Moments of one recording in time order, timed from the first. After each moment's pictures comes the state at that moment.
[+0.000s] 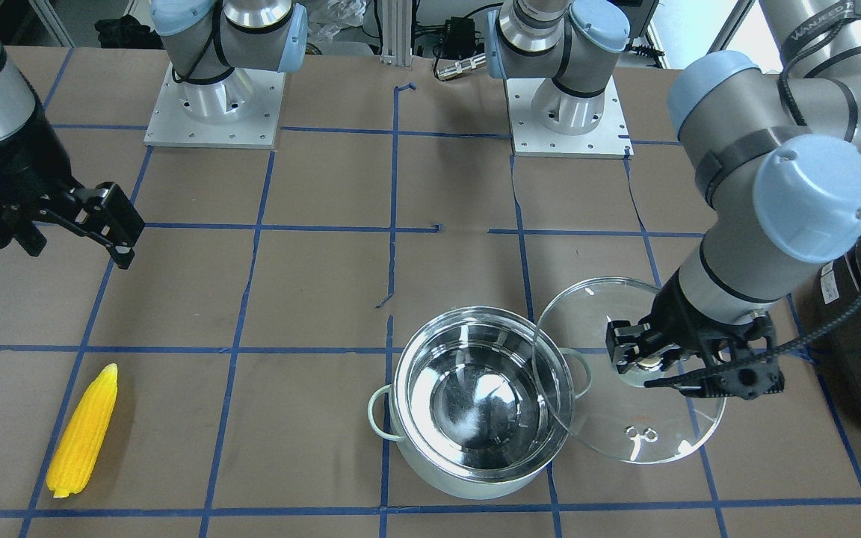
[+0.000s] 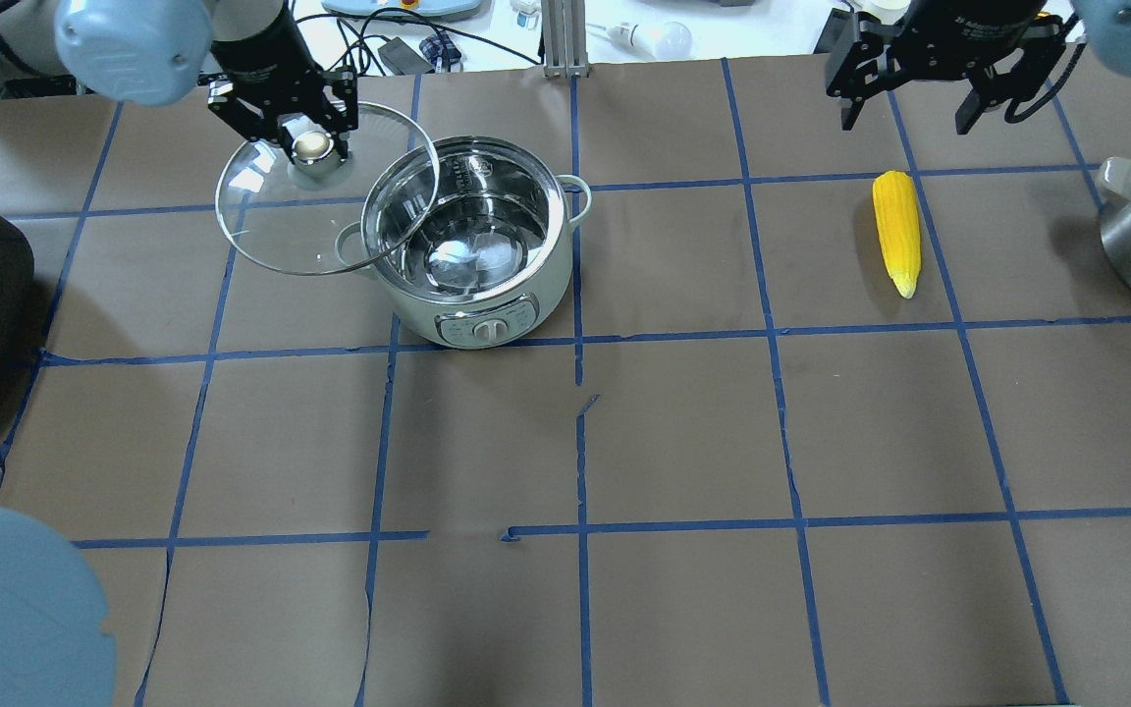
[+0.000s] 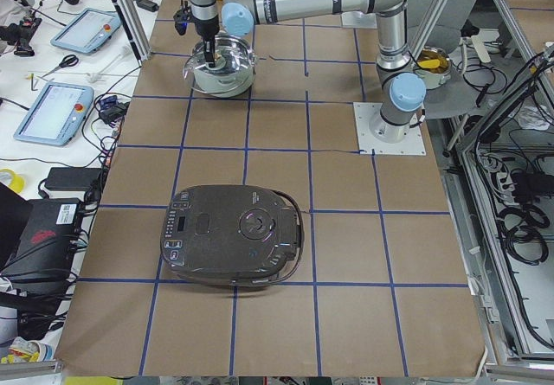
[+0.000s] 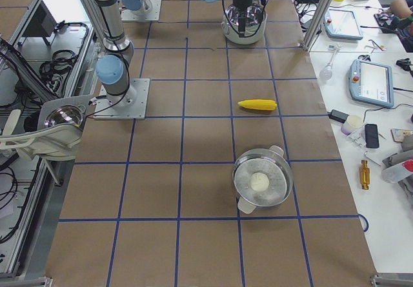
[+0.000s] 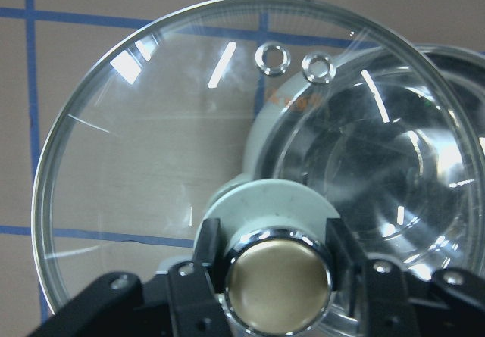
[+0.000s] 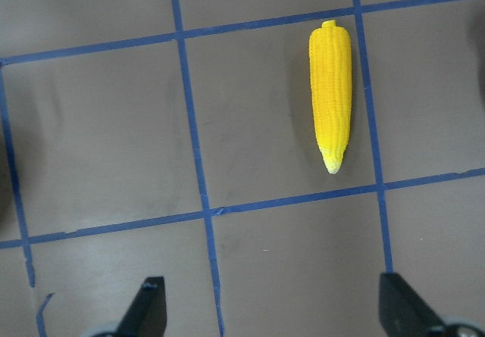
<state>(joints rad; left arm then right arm) -1.46 -1.93 -1.39 -1.37 1.58 0.05 1.45 -1.43 1.43 -1.67 -1.60 0.02</state>
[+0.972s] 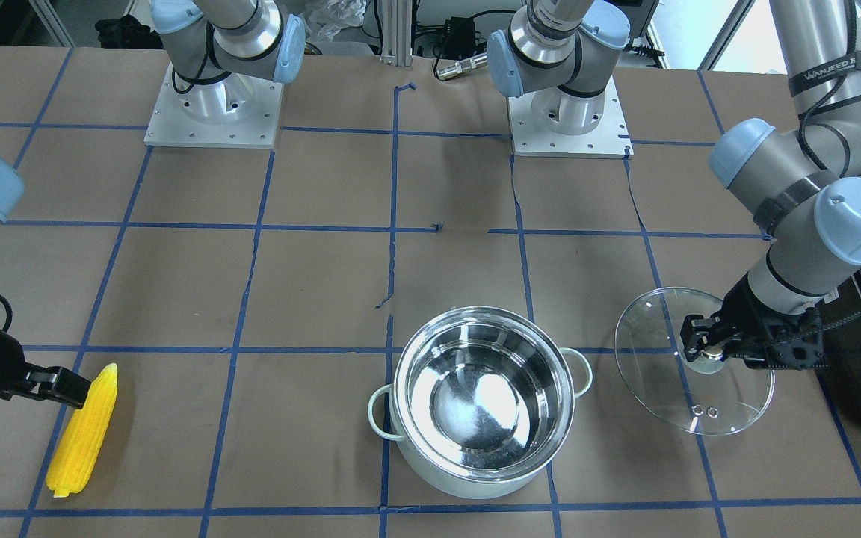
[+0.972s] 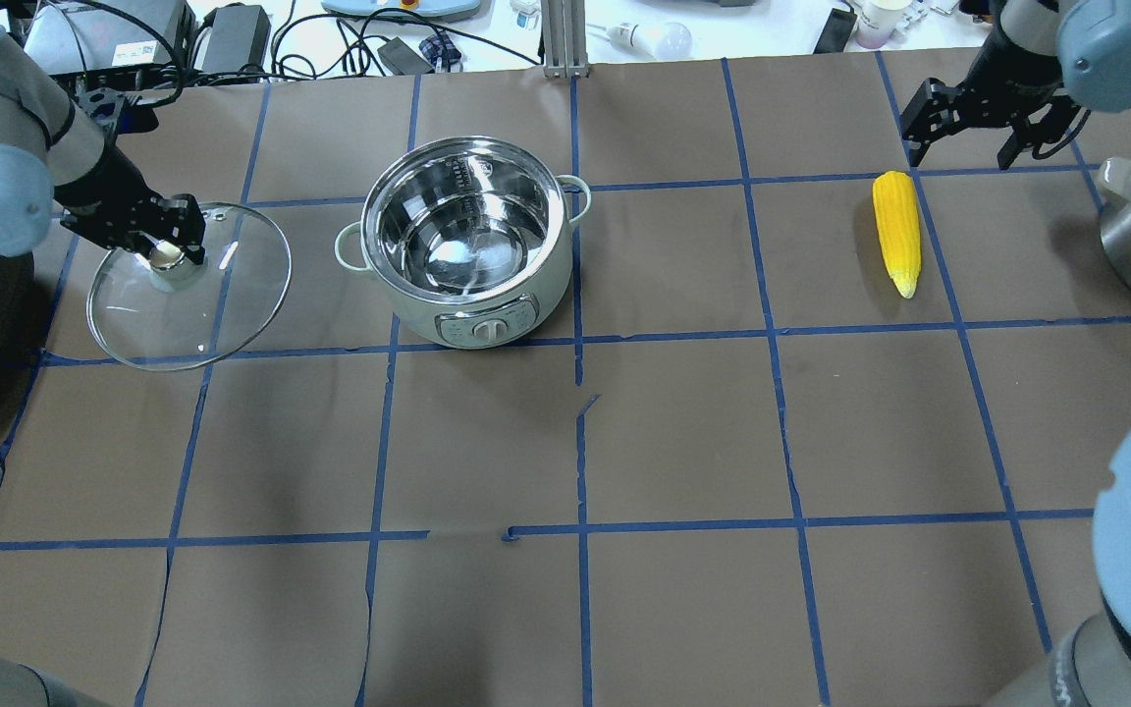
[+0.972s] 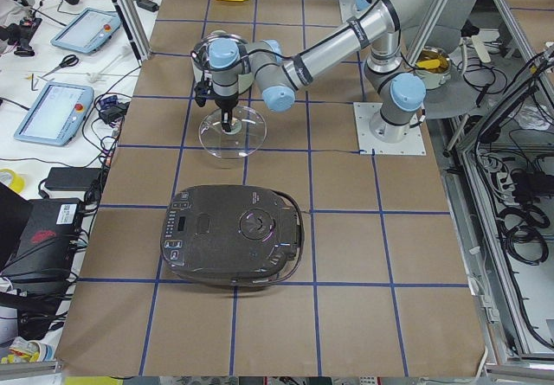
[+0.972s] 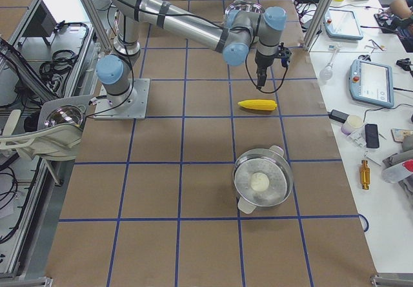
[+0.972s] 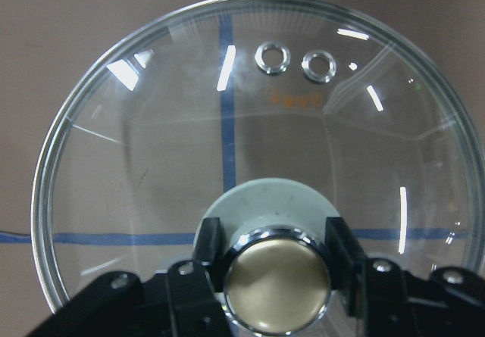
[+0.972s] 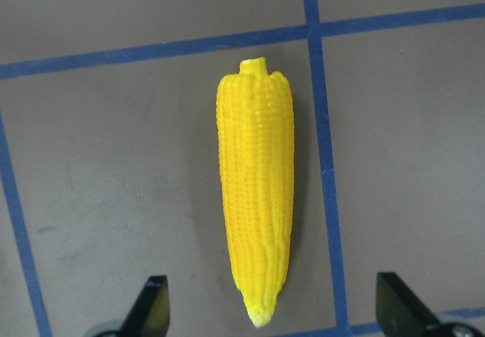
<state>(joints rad) -1.20 -1.89 -1.81 -0.92 1.55 0.36 1.30 -1.07 1.46 -1.97 -1.60 -0.15</state>
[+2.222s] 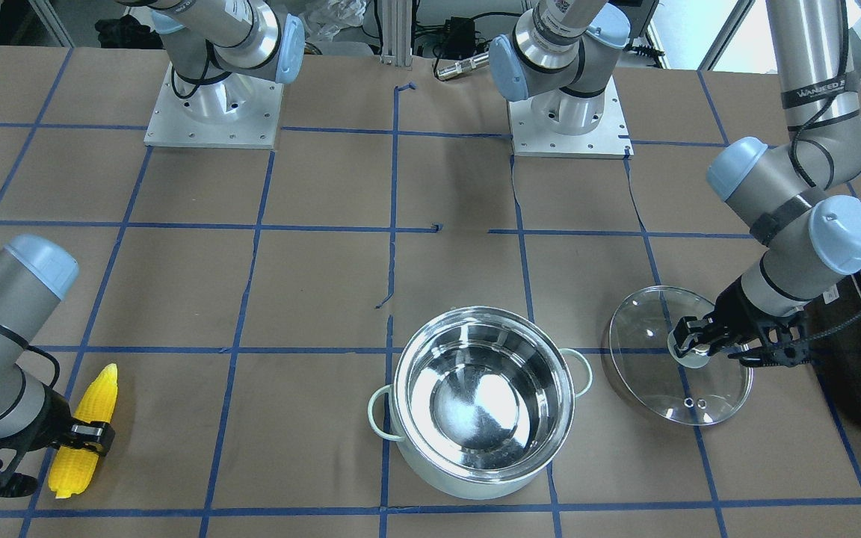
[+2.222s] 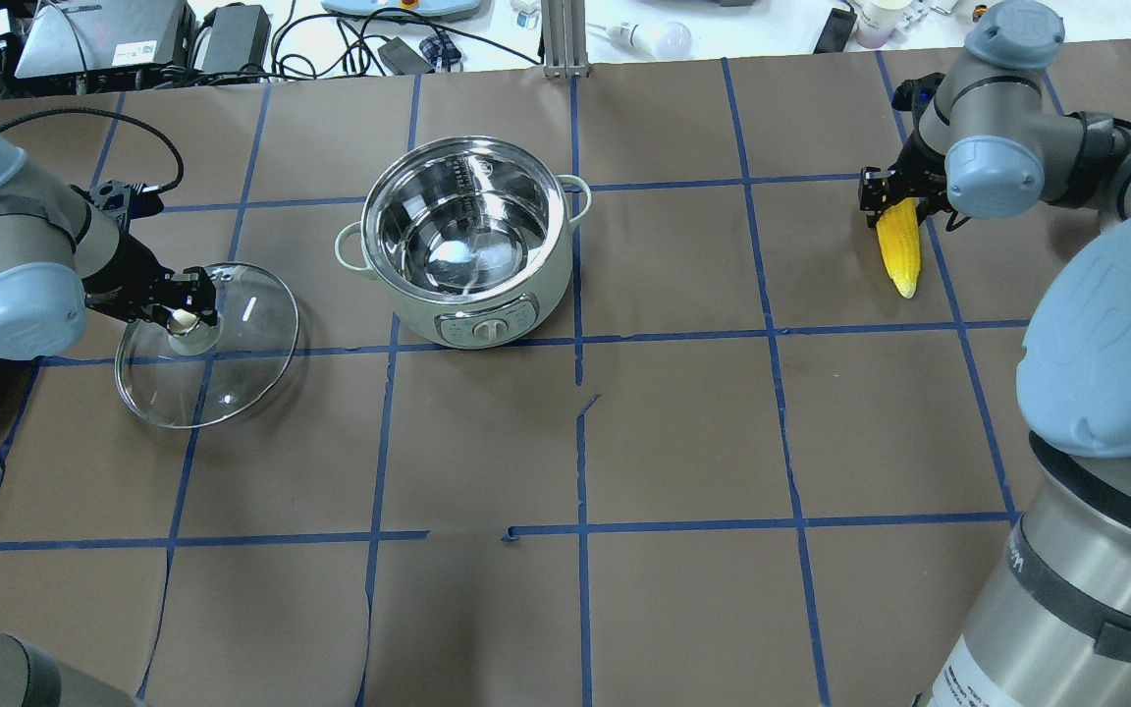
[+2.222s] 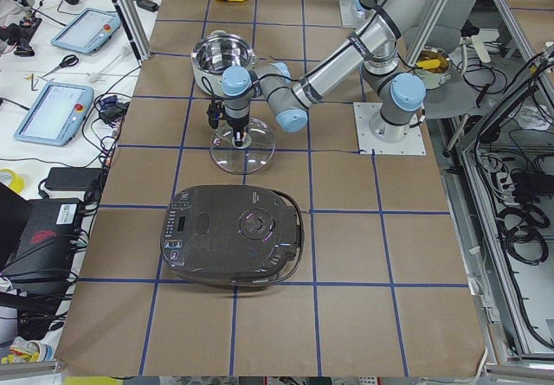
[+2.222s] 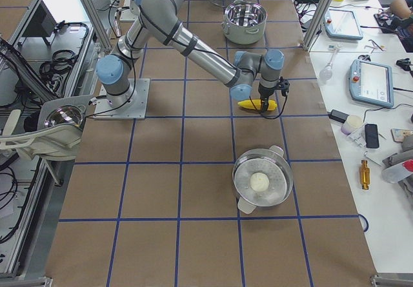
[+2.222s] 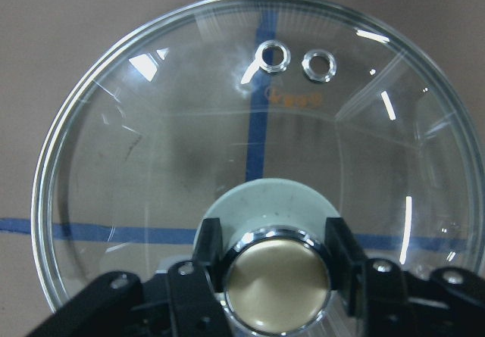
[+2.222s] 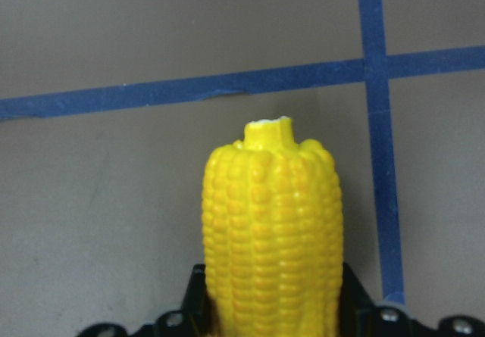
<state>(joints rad) -1.13 -1.92 -1.88 -0.87 1.50 0.35 1.30 -0.92 1.52 -2.24 -1.57 -0.17</state>
